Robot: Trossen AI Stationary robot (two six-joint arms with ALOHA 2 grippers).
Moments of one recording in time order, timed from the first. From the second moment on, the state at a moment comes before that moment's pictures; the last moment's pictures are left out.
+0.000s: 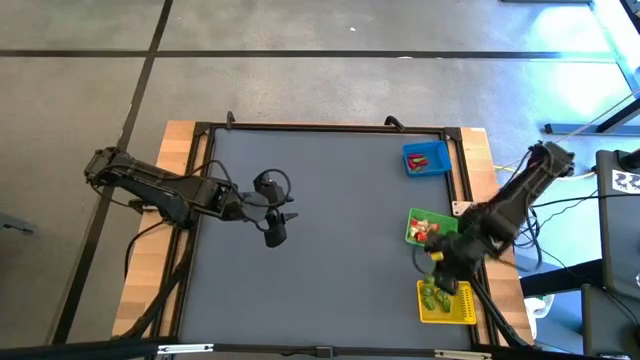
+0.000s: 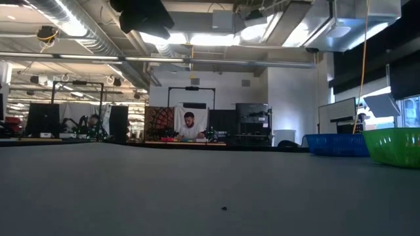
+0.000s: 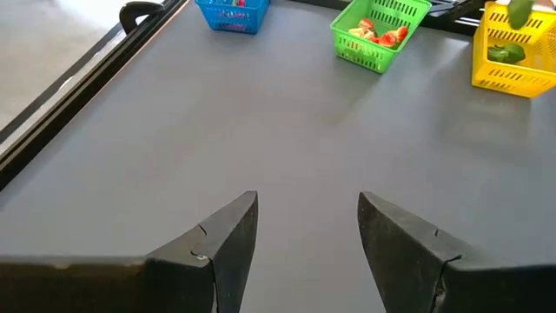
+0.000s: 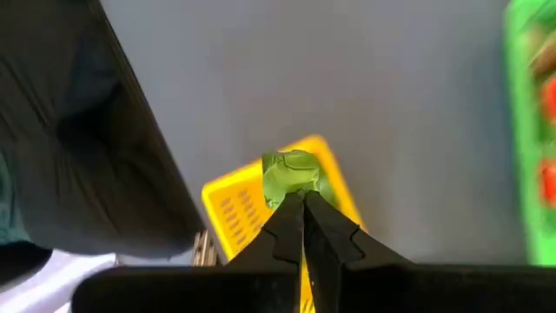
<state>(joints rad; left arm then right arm) -0.23 1.26 1.02 -0.48 -0.47 -0.39 0.77 1.04 0.91 -0.97 -0.05 1.27</state>
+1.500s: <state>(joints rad) -0.04 1.26 1.02 -0.31 -0.03 0.08 0.15 0.90 0.71 -0.39 -0.15 0.20</state>
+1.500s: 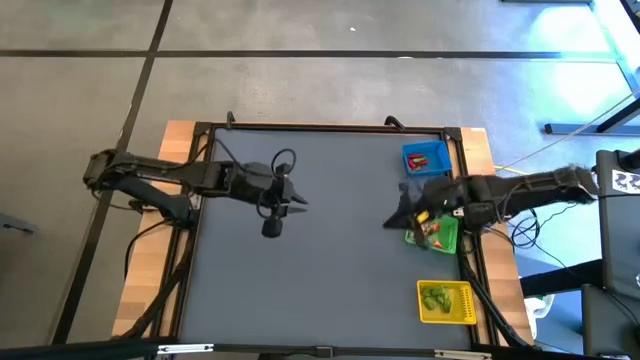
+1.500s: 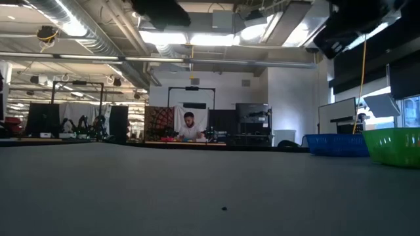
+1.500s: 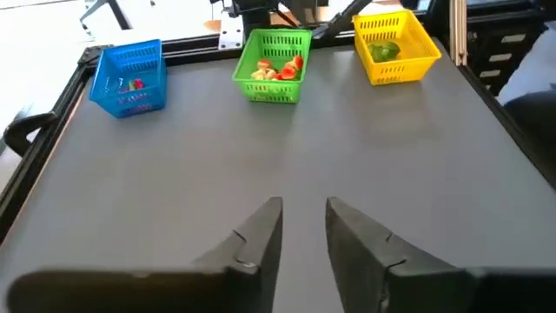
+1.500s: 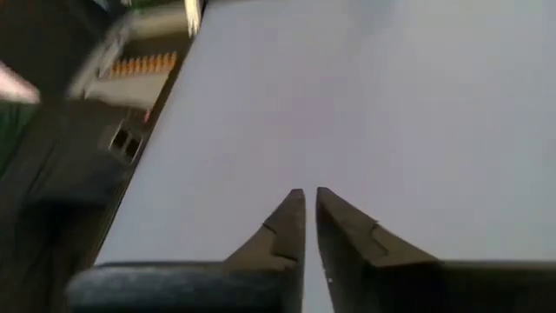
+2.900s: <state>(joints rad) 0.21 0.83 0.31 0.42 -0.08 -0.03 -0.22 0.00 0.01 0.05 0.08 0.15</state>
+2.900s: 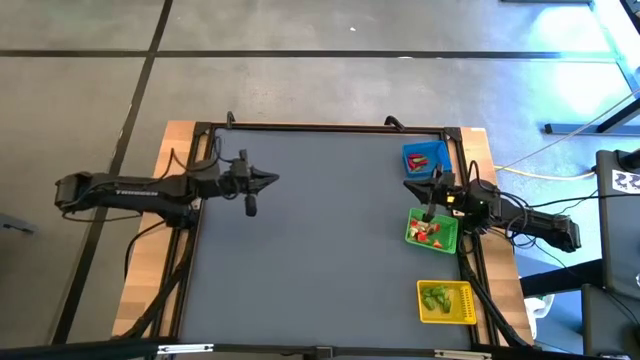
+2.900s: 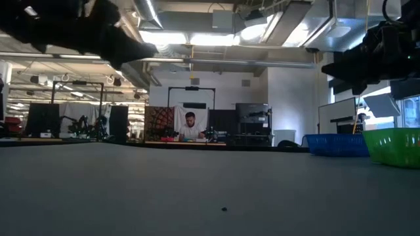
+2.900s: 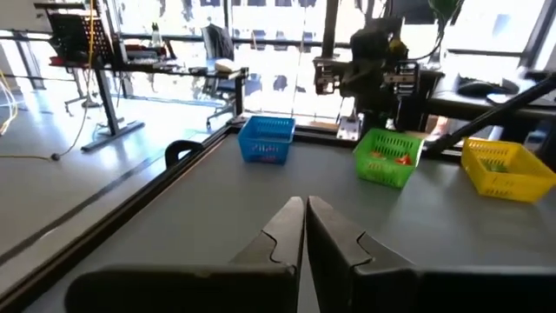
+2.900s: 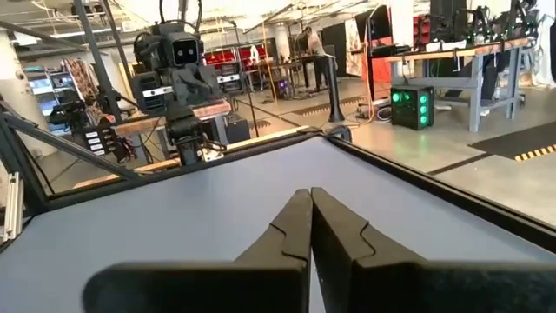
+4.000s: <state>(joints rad) 0.22 0.01 0.01 0.02 -0.09 -0.14 -0.22 0.01 0.01 0.04 0.08 0.16</state>
